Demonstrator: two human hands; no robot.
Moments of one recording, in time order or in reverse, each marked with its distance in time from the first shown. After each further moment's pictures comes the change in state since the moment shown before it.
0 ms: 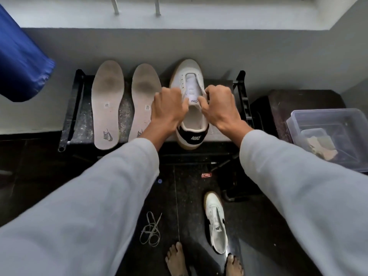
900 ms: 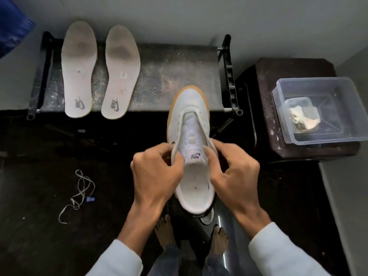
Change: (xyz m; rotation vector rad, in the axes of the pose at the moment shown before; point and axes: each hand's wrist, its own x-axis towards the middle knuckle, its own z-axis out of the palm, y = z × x) left_hand -0.220 0.052 -0.018 -0.445 0.018 -0.256; right_hand -0.228 0.049 -0.049 0.393 0.175 -0.013
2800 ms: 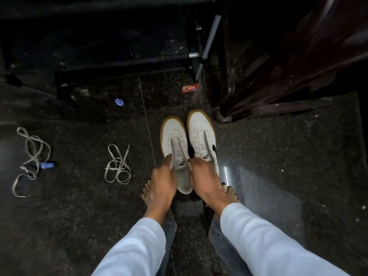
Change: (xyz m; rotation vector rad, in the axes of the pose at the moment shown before) left_hand -0.162 -0.327 0.304 0.343 -0.554 -0.352; right_hand -0.245 0.308 0.217 -0.079 -0.838 0.695
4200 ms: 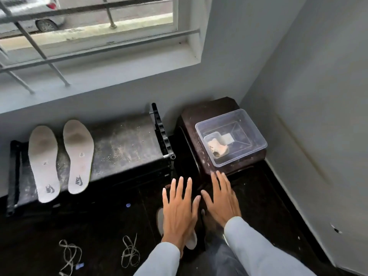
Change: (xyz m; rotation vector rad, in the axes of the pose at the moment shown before) left_hand -0.186 0.327 -0.314 0.387 0.223 0.659; right_hand -0.244 -0.175 -0.345 -0.214 0.635 -0.052
